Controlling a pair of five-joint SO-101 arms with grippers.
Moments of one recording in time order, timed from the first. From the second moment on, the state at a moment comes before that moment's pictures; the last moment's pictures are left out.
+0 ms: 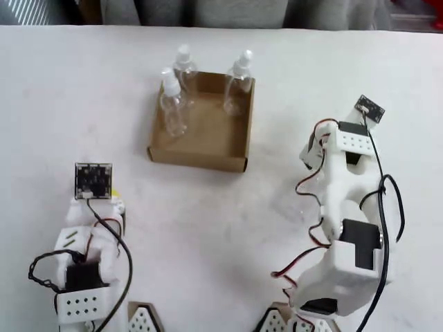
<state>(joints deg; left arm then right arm) -14.4 -94.5 97.7 42.5 -7.5 8.9 9.0 17.1 60.8 -25.0</state>
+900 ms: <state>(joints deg) -14.4 -94.5 97.7 42.5 -7.5 9.0 26.5 -1.9 72.5 -24.9</state>
